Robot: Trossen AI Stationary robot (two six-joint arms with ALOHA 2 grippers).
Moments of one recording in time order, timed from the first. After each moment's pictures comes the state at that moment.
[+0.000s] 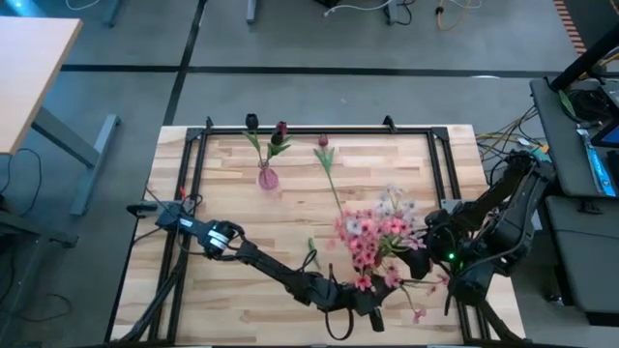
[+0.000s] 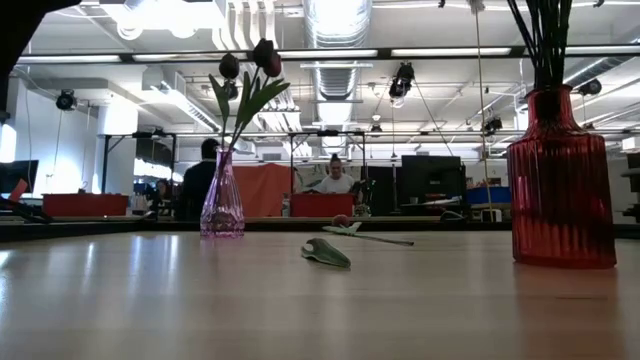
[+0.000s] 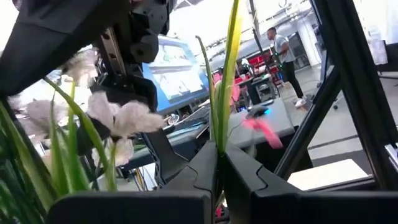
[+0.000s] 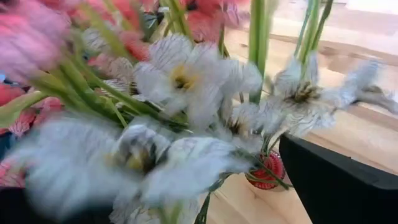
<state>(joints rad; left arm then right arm) -0.47 2.53 1.98 0.89 -0.65 0.59 0.88 1.36 1.48 -1.30 0.82 1.79</state>
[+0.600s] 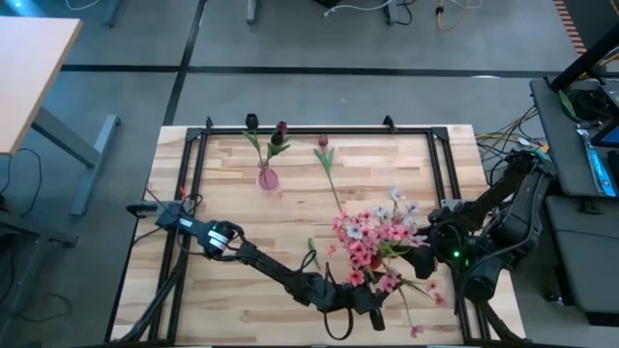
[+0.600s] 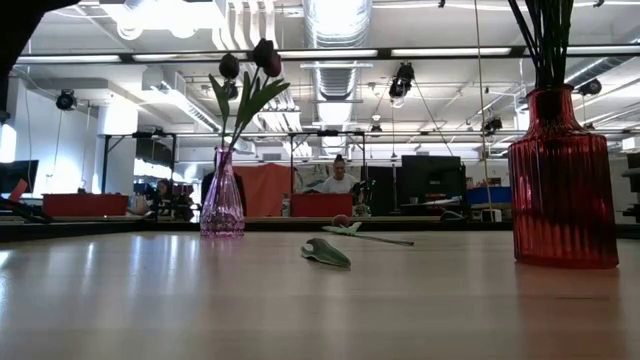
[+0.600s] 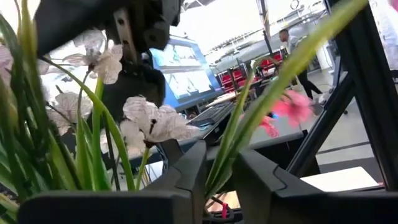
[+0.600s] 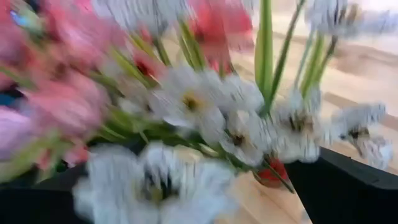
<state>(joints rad) -0.47 2.53 1.98 0.93 -0.69 0.59 0.88 1.35 1.51 -1.30 0.81 1.75</state>
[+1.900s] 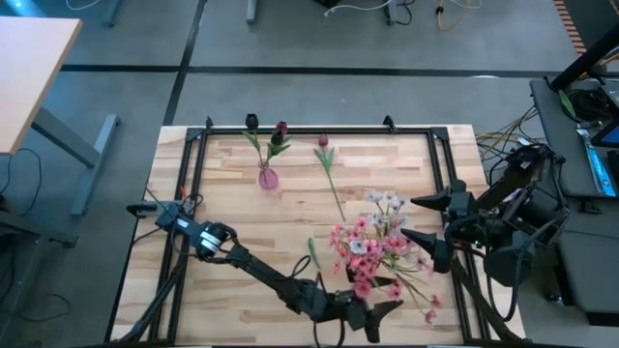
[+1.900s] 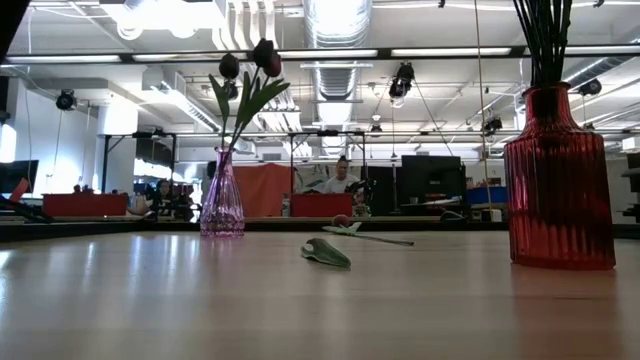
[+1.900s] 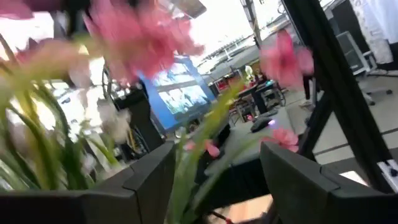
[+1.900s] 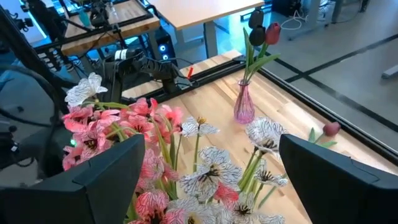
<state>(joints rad) -0.53 2.47 1.98 0.91 -0.68 0.71 0.88 1.34 1.75 -1.31 1.05 1.02</state>
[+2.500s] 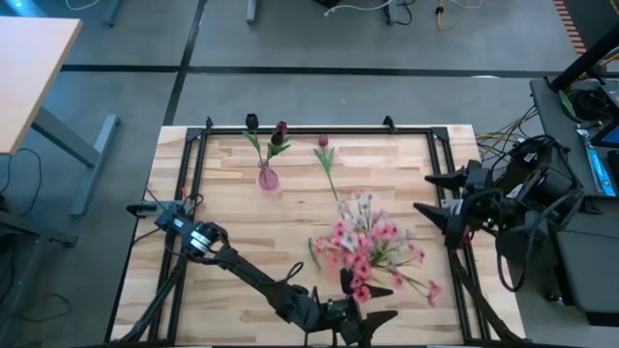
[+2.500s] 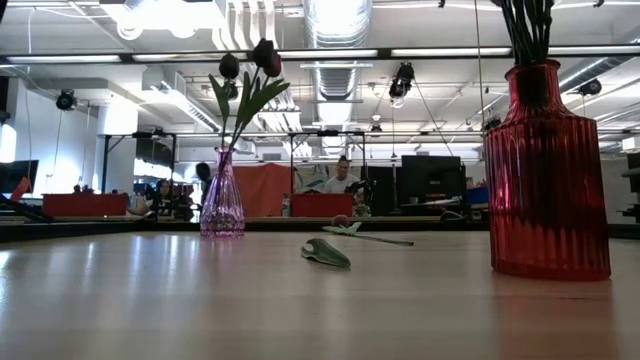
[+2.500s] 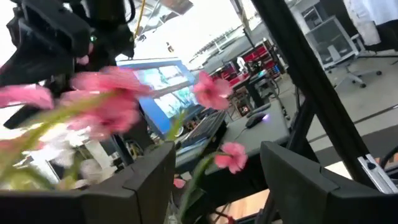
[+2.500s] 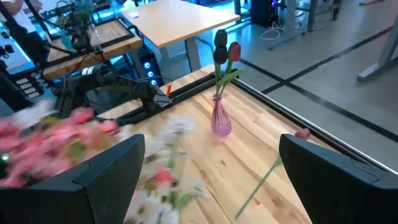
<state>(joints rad) -0.58 2.40 1.97 0.78 -0.72 0.76 0.88 1.25 1.76 -1.47 1.13 1.13</state>
